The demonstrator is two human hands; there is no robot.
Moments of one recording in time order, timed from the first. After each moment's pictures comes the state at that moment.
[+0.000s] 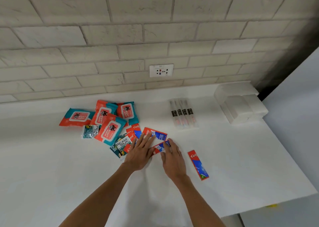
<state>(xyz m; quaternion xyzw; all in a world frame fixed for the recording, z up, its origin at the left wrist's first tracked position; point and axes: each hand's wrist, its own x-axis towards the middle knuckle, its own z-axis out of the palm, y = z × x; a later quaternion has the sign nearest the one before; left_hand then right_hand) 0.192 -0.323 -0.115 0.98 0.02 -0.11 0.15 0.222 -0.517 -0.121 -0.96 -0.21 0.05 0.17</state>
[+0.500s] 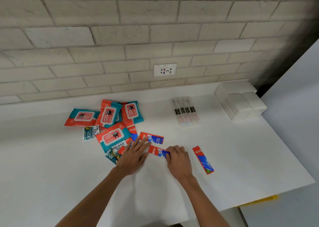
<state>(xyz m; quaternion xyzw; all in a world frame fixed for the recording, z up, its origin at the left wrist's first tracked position) 0.142 -0.272 -0.121 0.99 -0.03 -0.07 0.14 0.201 -0.516 -0.105 -0.96 -0.21 0.04 0.15</state>
